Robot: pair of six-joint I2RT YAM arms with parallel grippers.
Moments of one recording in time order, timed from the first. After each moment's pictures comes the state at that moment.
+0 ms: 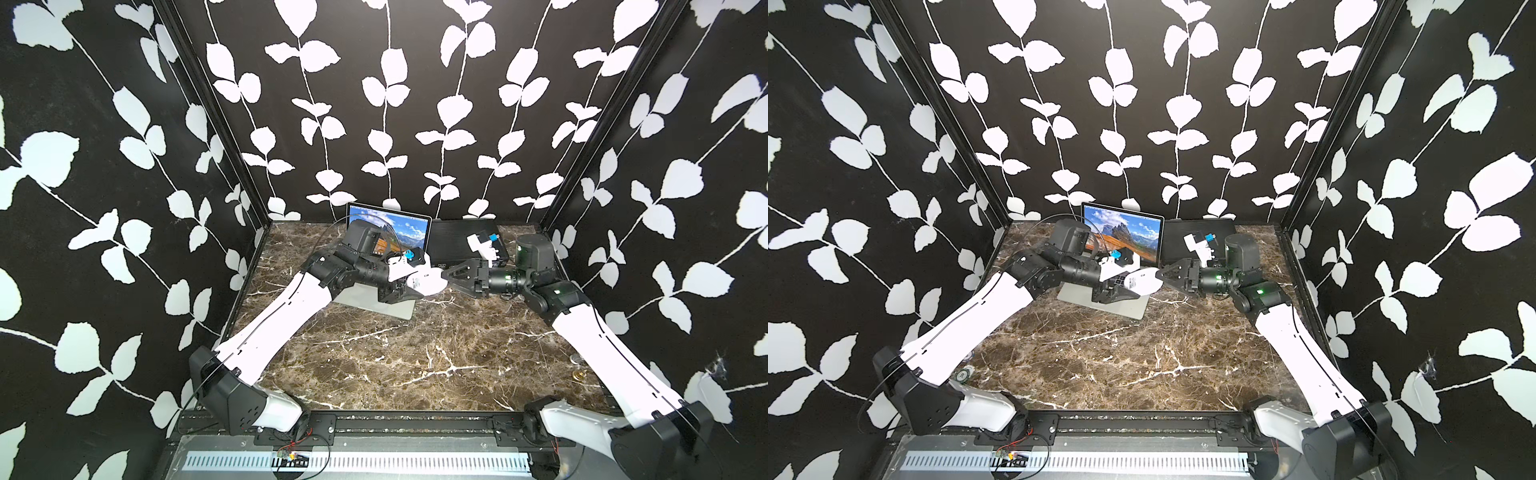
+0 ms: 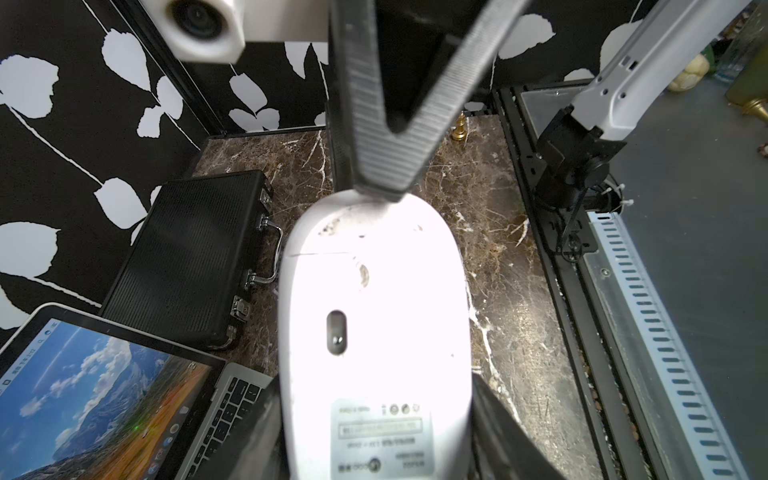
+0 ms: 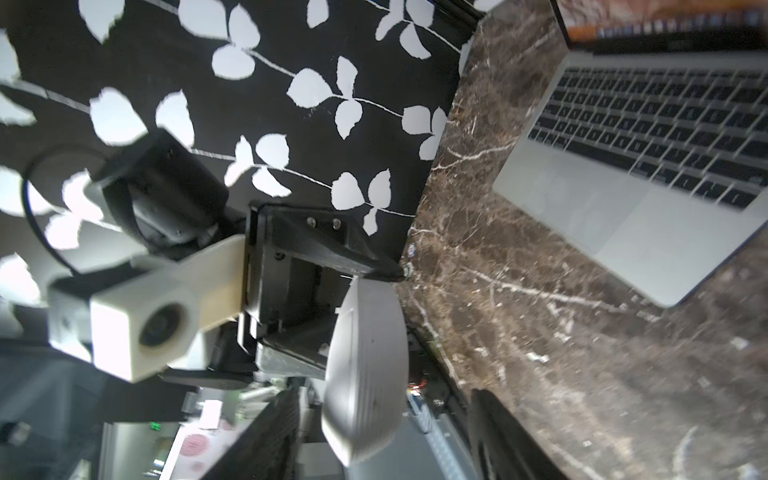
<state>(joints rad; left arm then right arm) -0.64 1.42 1.47 -0.74 0.73 0.65 0.34 1.15 1.10 -0.38 -1.02 0.75</state>
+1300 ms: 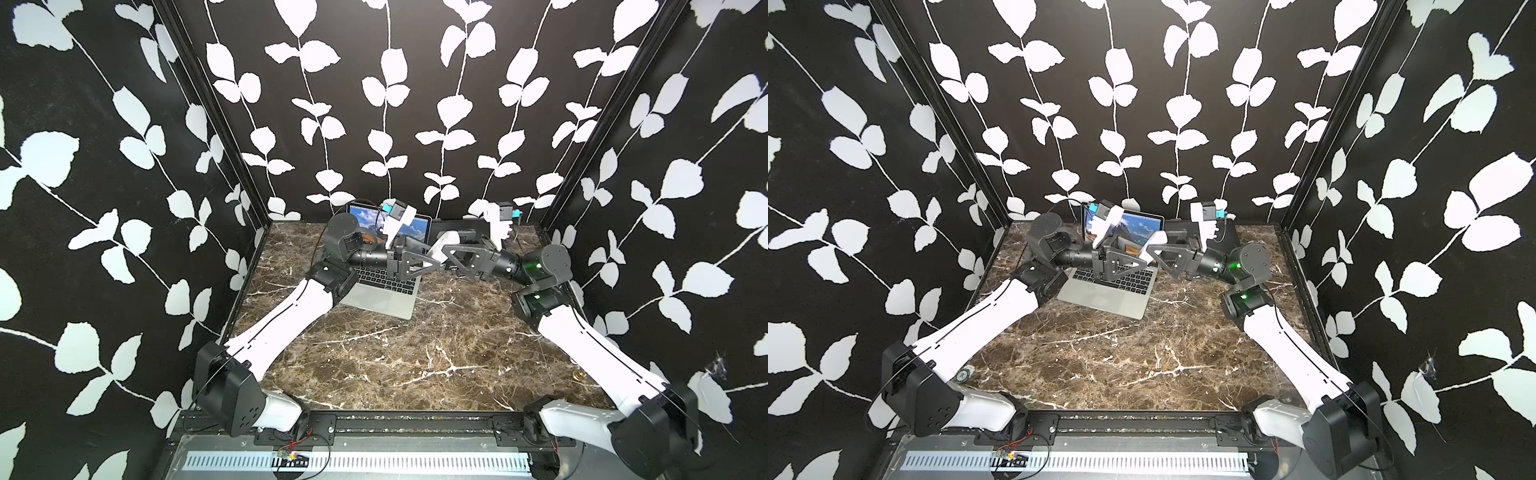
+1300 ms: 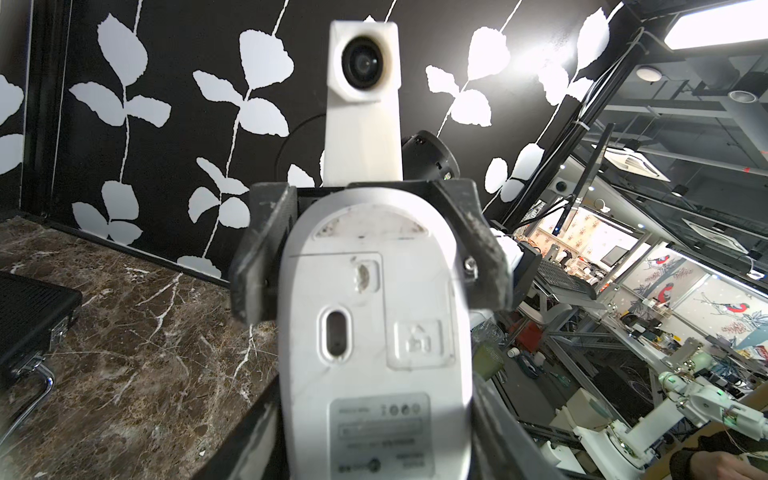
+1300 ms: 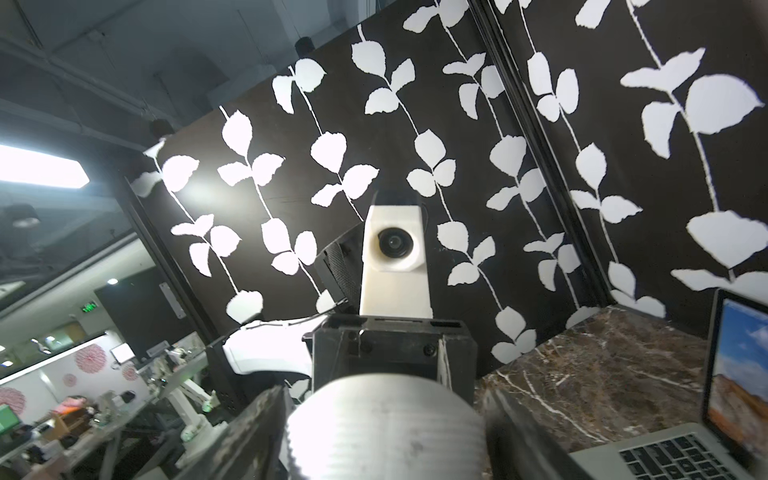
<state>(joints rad) -0.61 1.41 1.27 0.31 1.14 -0.61 0.44 1.22 0.99 0.74 -0.96 0.91</state>
